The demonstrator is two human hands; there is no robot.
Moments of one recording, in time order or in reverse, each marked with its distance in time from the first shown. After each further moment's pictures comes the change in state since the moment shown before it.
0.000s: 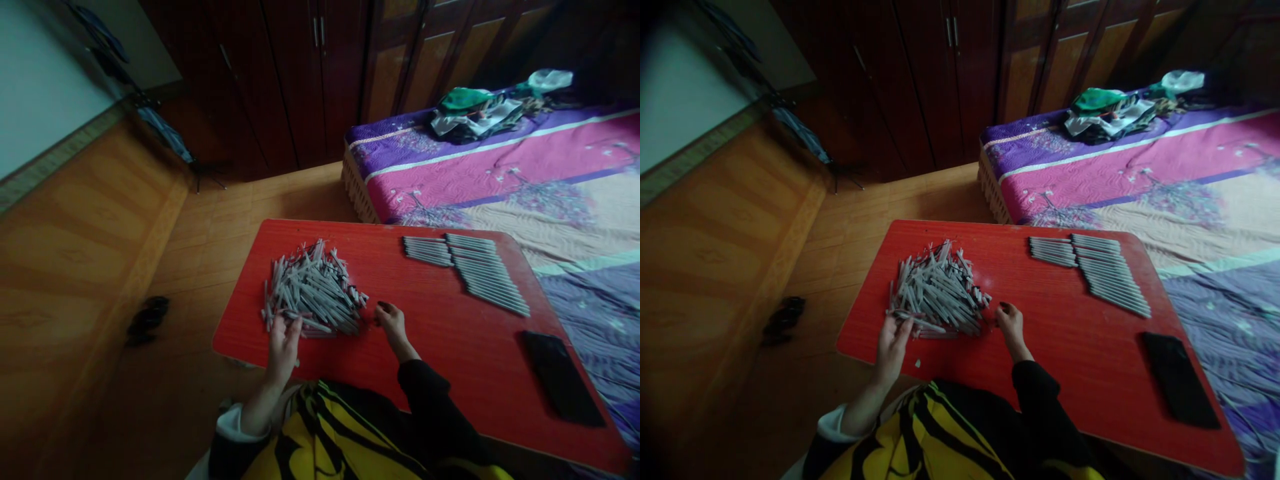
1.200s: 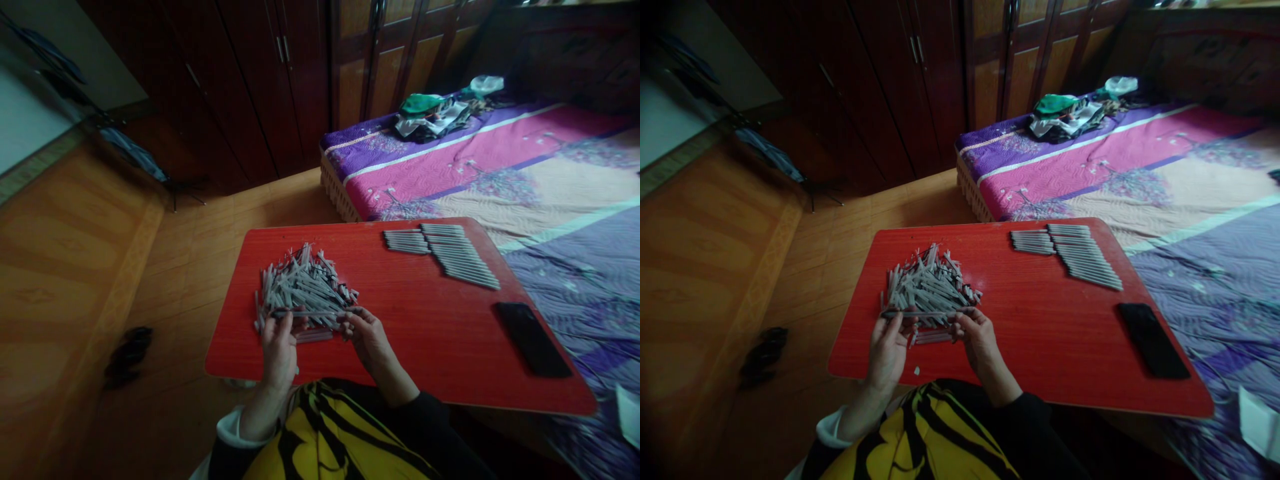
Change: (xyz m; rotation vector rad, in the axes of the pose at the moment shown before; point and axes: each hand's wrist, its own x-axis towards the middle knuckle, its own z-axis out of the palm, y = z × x) left_hand 0.001 0.029 0.018 -0.387 0.066 -0.153; right_hand -0.114 -0.102 -0.010 1.251 -0.316 0.141
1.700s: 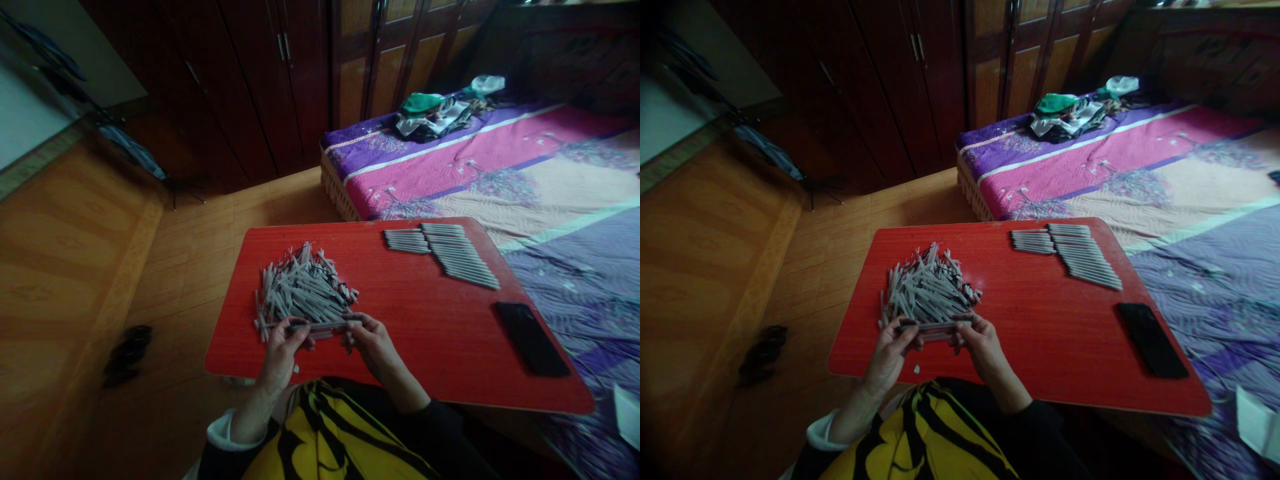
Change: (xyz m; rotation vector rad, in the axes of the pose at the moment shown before) left_hand -0.004 -0.002 -0.017 0.165 -0.238 -0.160; right_hand -0.013 -0.003 -0.011 -0.141 -0.134 0.039
